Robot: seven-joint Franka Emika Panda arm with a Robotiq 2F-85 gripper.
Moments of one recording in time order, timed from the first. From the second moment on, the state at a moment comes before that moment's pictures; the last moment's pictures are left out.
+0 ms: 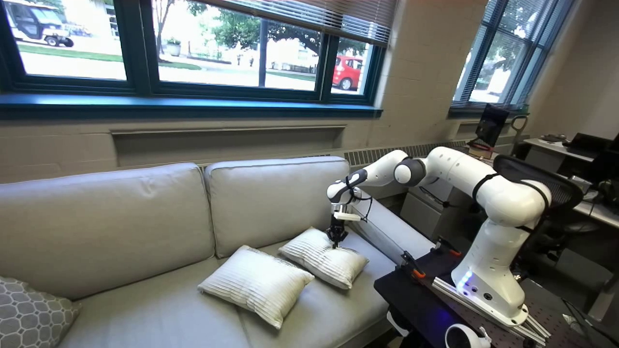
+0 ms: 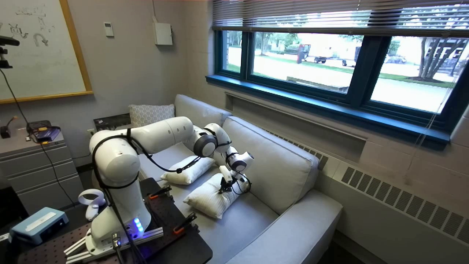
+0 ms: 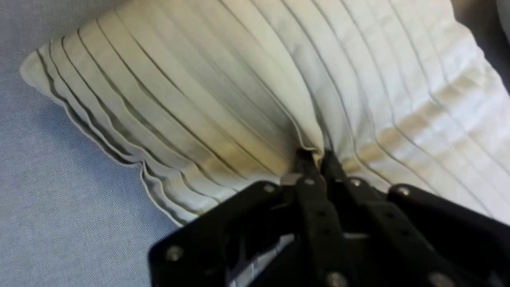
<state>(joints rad) 0.03 1.47 0.06 -1.03 0.27 2.01 0.14</state>
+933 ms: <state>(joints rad) 0.16 1.33 -0.13 -1.16 0.26 2.33 0.51</state>
